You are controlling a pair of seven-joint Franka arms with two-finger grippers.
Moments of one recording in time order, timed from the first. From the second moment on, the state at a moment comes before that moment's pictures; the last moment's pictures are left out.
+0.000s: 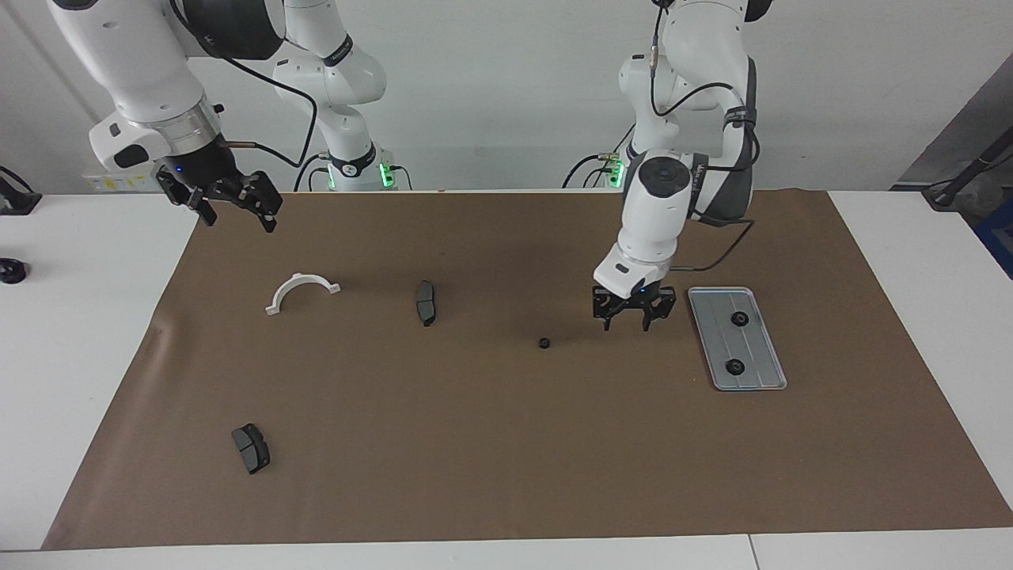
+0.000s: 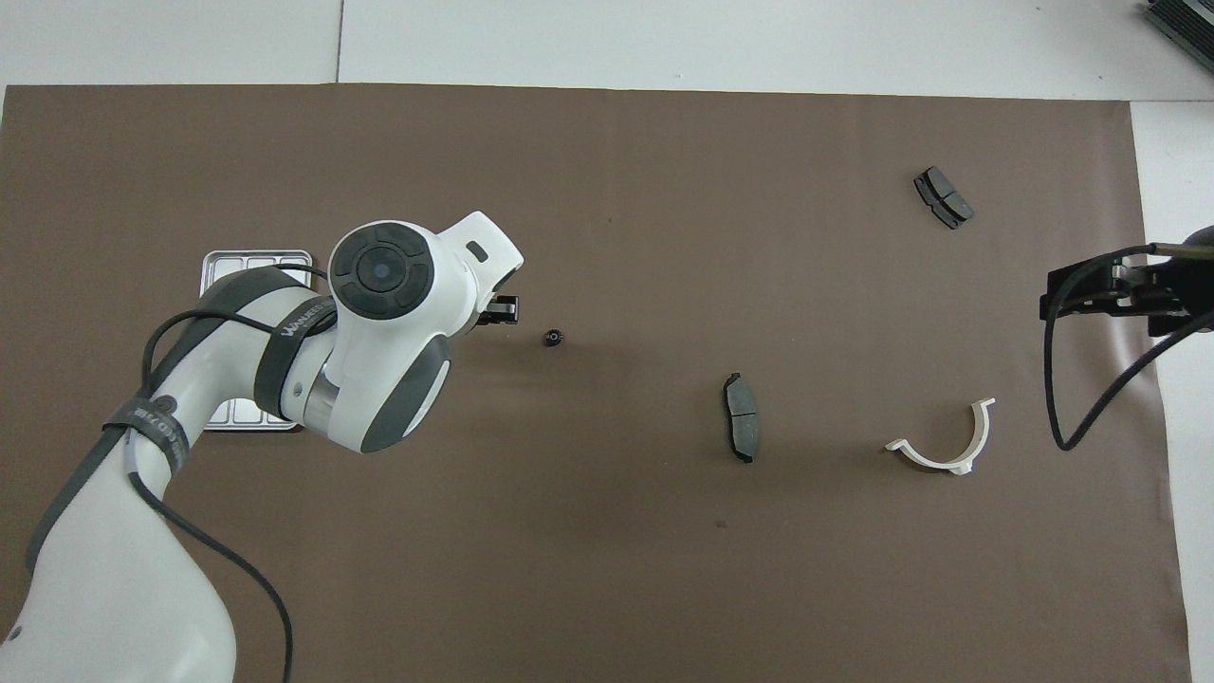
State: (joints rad) left arm -0.46 0.31 -0.05 -1.84 0.11 2.26 -0.46; right arm 0.05 -0.02 -0.06 -1.62 -0.01 1.58 0.15
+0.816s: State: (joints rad) left arm -0.56 0.47 -0.05 -1.75 0.11 2.33 -0.57; right arm 0.06 -0.03 -0.04 -1.61 -0.01 1.56 0.15
